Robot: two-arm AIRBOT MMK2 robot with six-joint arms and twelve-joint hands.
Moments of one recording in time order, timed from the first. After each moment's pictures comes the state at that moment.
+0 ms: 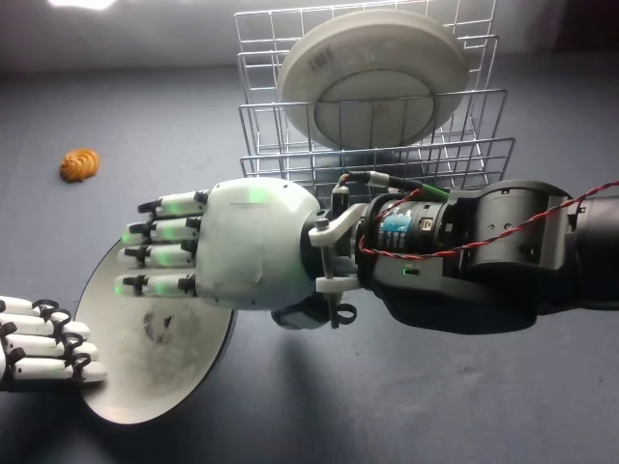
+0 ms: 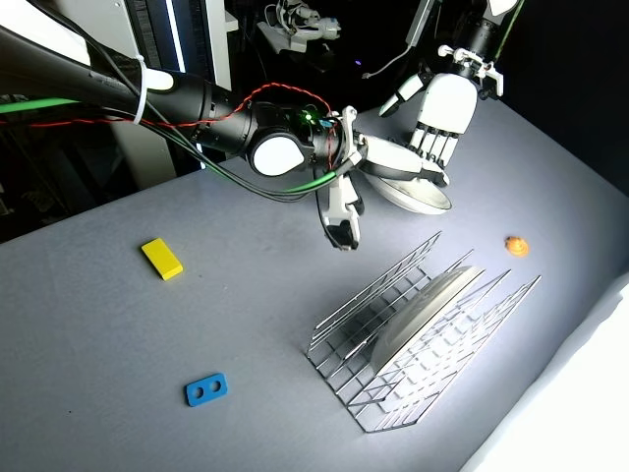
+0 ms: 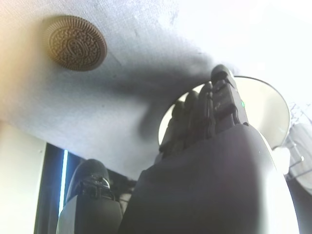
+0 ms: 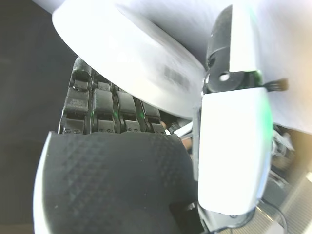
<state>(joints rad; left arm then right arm) 1.05 -0.66 1.07 1.51 -0.54 -0.26 -0.35 -1.53 1.19 -0.24 0.23 -1.41</state>
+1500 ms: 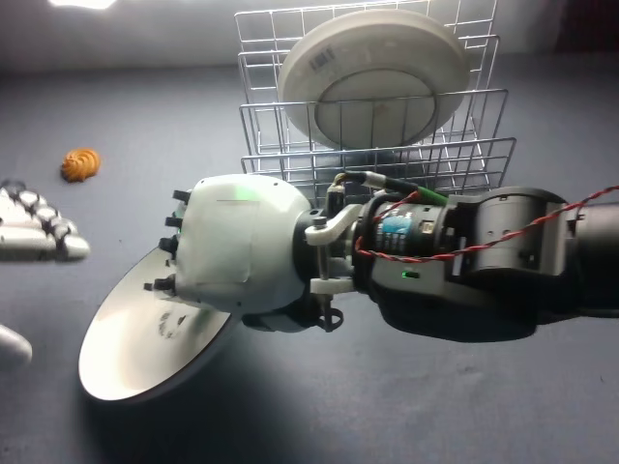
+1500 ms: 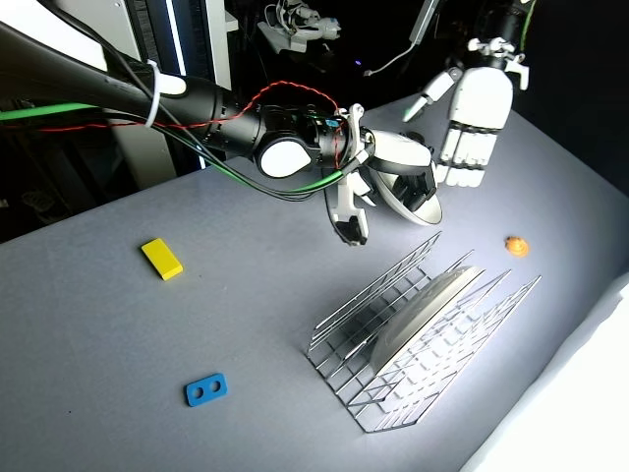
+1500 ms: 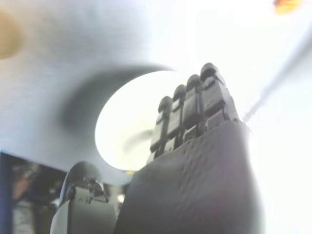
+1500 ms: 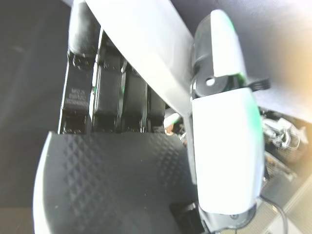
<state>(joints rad) 0.88 -0.65 1.18 1.33 -0.54 -0.25 -0.35 -1.53 1.16 -0.20 0.30 -1.43</state>
